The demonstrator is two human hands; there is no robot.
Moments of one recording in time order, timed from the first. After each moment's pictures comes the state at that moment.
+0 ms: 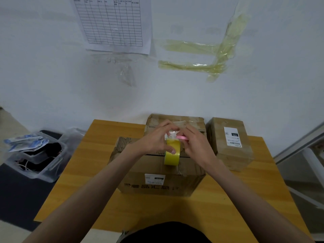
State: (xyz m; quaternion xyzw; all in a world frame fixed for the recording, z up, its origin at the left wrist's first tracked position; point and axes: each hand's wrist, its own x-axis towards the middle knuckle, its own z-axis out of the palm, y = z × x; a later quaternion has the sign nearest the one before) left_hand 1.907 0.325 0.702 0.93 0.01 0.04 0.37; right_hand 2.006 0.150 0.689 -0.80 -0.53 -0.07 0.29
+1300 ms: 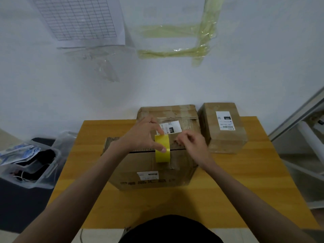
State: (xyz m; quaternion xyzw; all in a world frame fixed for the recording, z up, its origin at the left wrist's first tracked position) left_hand 1.912 0.326 0.713 0.97 0.06 -0.05 0.23; right_hand 1.994 0.114 0.670 -0.77 -0.28 0.17 0.55
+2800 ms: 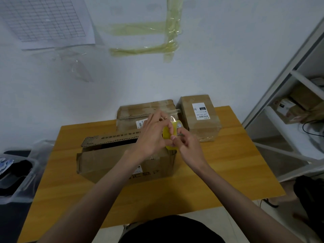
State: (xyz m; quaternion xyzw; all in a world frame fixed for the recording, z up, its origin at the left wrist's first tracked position) left_hand 1.914 0.203 0.722 0.95 0.01 0.12 0.29; right_hand 1.951 0.050 0.687 -0.79 -0.24 0.09 0.55
